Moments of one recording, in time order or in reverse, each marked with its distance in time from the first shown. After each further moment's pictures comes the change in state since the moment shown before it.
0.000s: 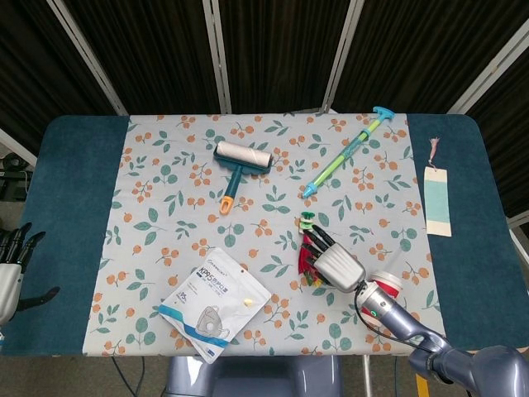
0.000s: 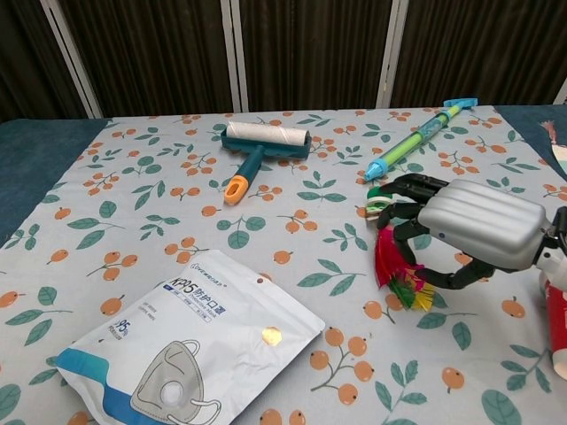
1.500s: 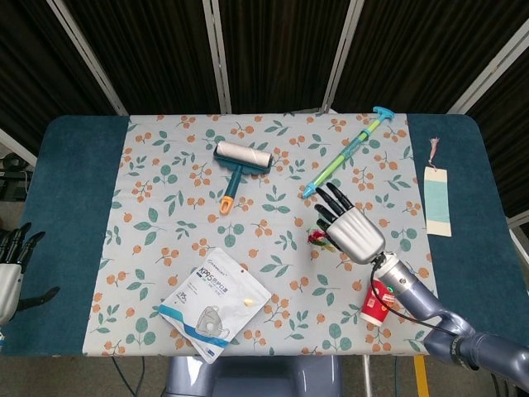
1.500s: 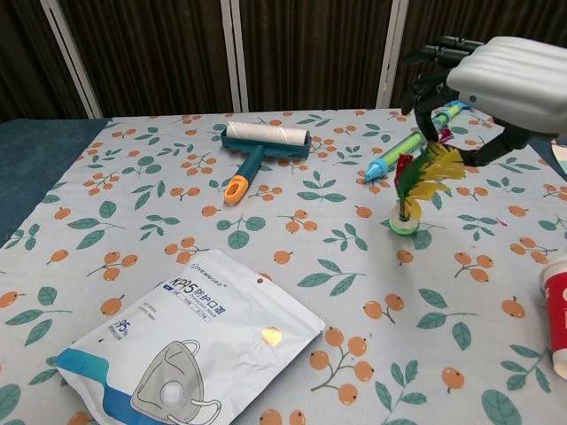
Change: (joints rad) left arm 0.001 -0.003 -0.001 -0.001 -0.003 0.003 0.008; right arm 0.070 0.321 0.152 -0.388 0.070 -0.011 -0.213
